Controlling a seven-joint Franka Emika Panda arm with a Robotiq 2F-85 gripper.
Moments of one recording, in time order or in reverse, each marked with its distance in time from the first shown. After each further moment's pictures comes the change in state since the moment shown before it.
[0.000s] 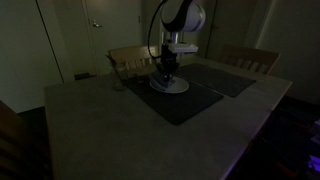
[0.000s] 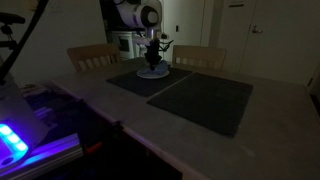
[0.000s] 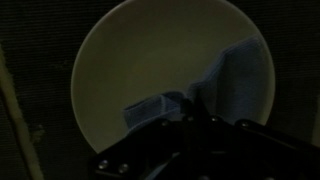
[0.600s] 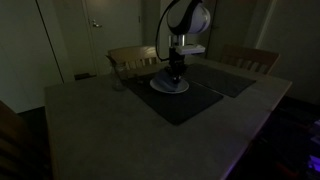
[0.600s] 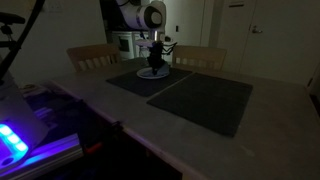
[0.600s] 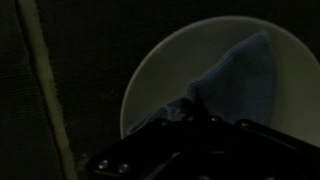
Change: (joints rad) arm -0.001 -0.008 -0.052 -0.027 -0.016 -0.080 0.016
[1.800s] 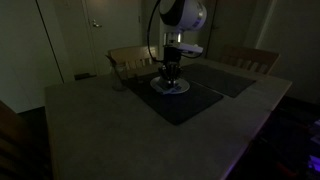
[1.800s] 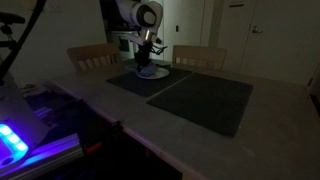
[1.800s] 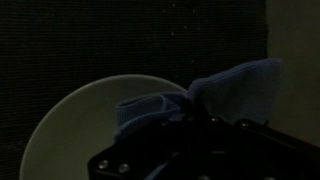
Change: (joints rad) arm -0.044 -0.018 0.120 0.000 0.206 -0.136 -0.169
